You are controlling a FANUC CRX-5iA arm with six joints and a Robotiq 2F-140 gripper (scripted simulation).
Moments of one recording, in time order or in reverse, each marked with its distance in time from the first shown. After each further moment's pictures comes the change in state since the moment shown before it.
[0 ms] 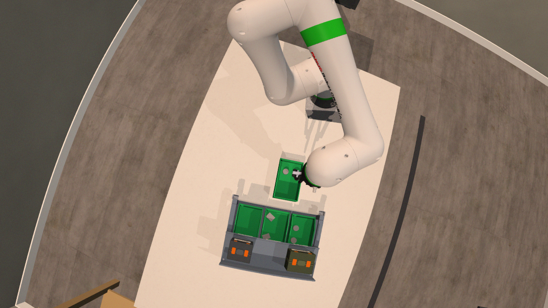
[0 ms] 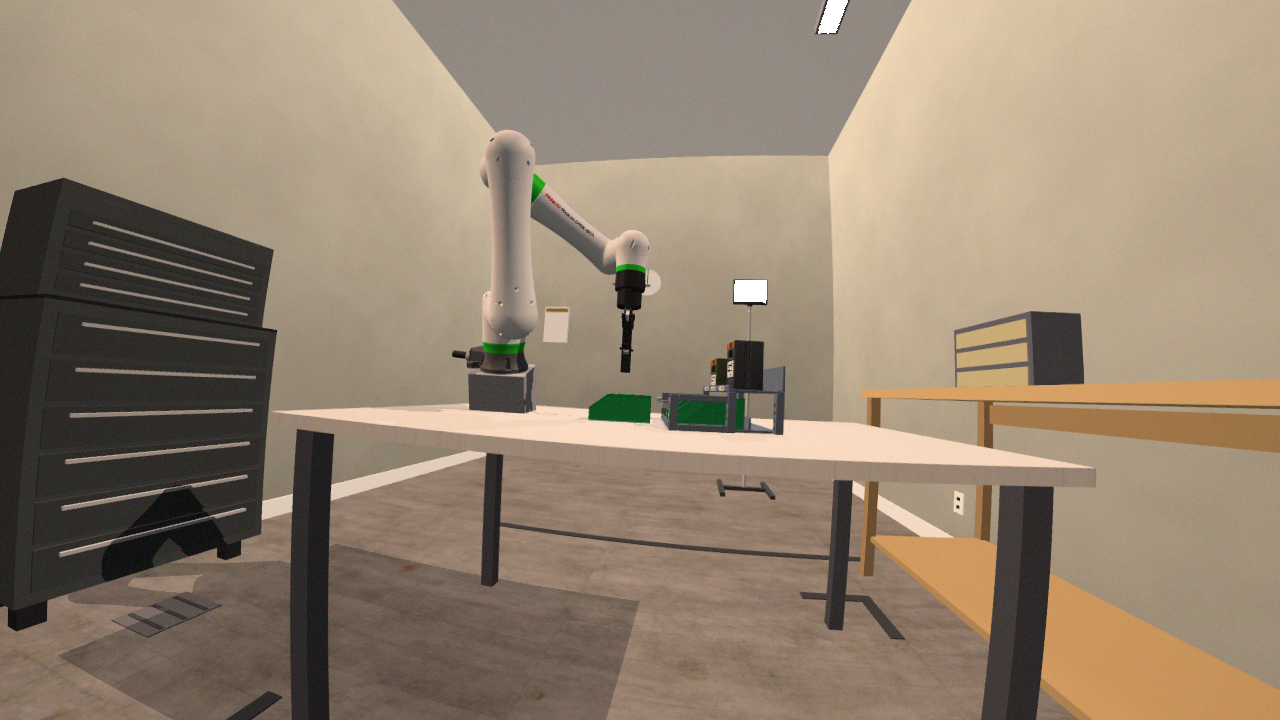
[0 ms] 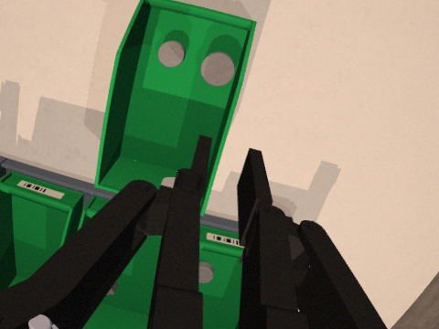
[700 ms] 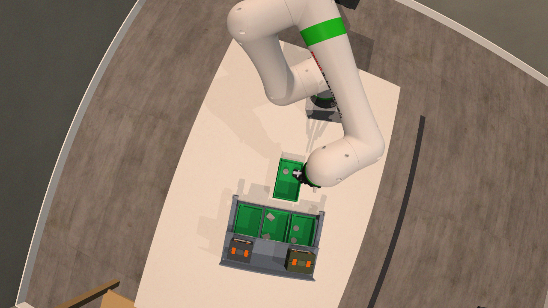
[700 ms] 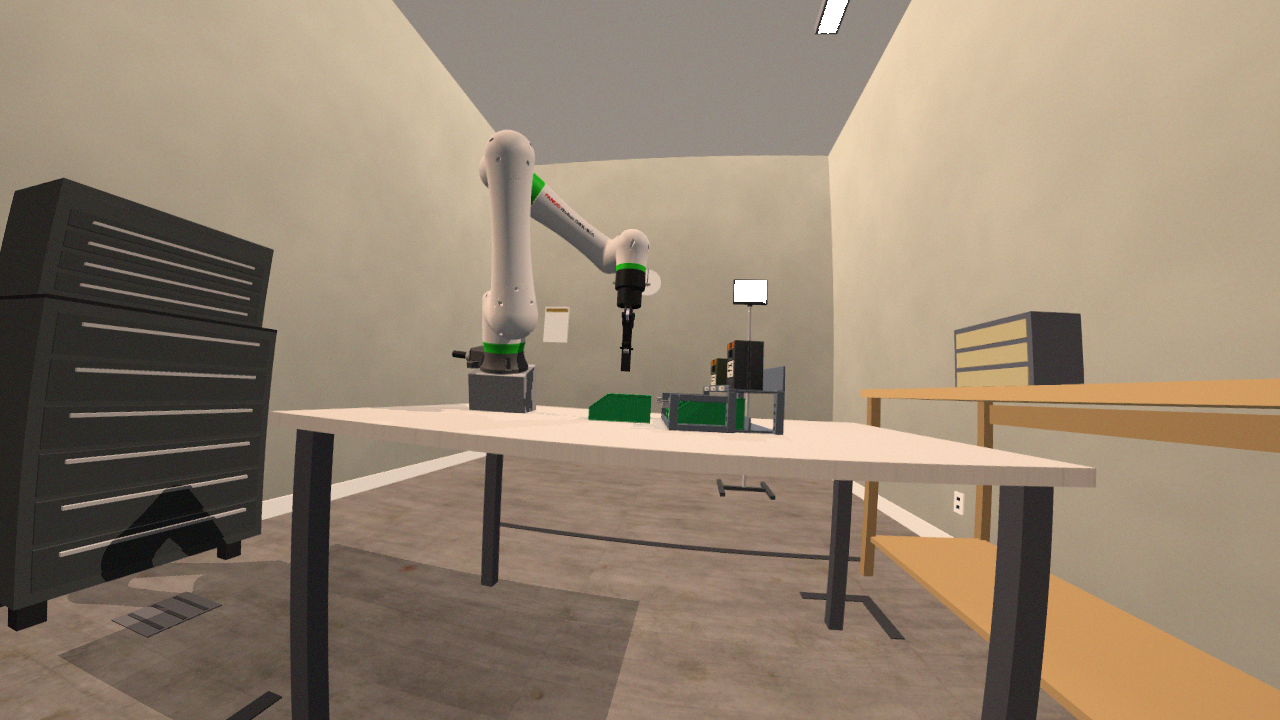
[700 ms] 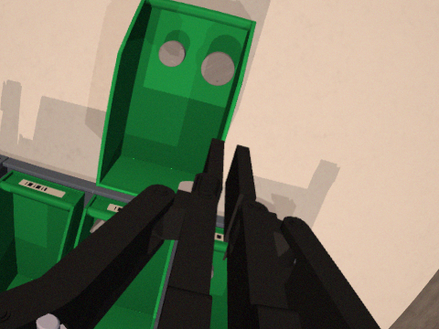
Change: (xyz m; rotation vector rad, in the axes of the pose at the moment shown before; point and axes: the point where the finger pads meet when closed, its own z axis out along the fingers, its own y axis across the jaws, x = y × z) arm 0.000 0.000 -0.003 0.000 0.000 0.000
